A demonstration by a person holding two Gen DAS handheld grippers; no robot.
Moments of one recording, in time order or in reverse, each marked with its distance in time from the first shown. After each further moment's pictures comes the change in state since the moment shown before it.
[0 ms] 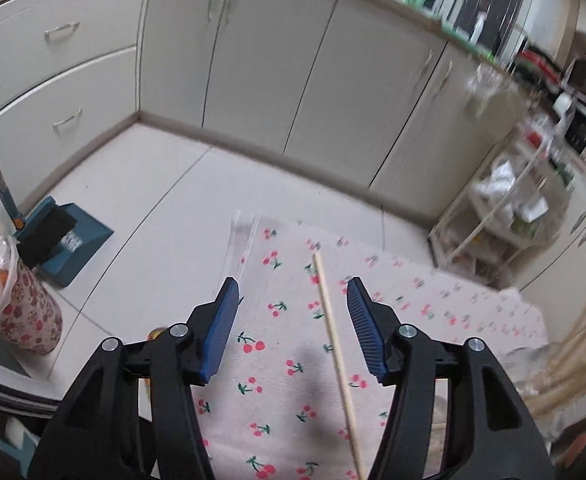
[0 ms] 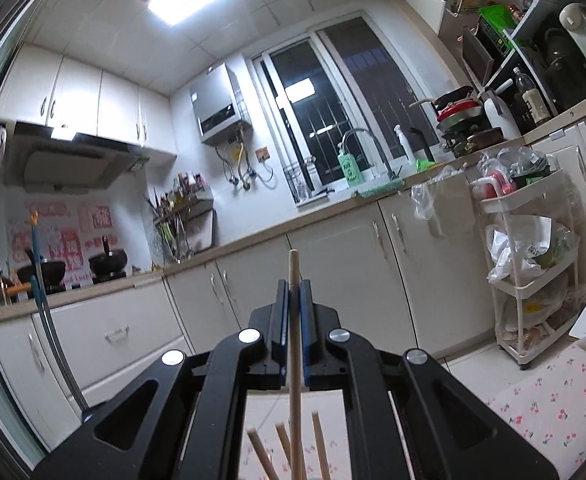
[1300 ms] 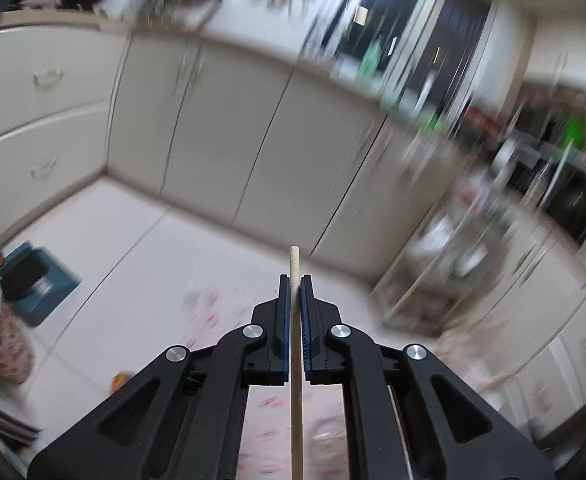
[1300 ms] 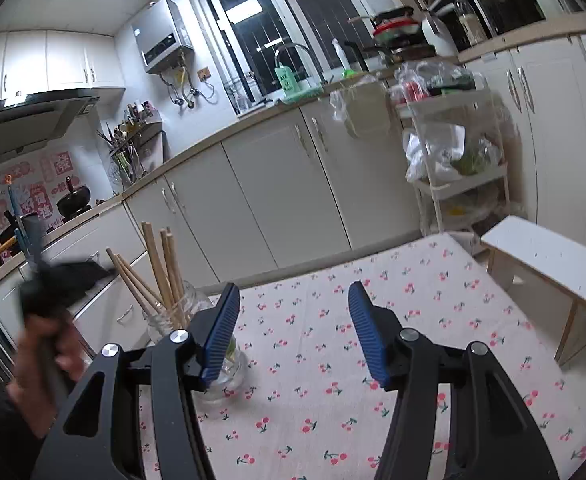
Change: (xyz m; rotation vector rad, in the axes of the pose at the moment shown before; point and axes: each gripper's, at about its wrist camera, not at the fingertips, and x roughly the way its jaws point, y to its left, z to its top) left arm -0.133 -0.031 0.012 -0.034 -0.343 -0.244; right arm -0.129 -0.126 -0.031 0.097 0.361 -0.144
